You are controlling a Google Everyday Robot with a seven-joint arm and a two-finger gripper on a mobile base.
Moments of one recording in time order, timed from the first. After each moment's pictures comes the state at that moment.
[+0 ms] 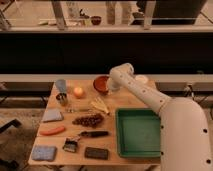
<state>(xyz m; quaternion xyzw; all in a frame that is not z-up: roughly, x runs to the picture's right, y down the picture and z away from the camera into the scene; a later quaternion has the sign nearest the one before) 0.031 0.003 0.950 -0.16 -0.16 -0.20 0.95</state>
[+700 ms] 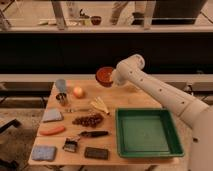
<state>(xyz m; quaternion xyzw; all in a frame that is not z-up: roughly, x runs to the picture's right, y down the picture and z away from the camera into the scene) 0.067 -0.048 0.843 -0.07 -0.14 -0.20 0.97</state>
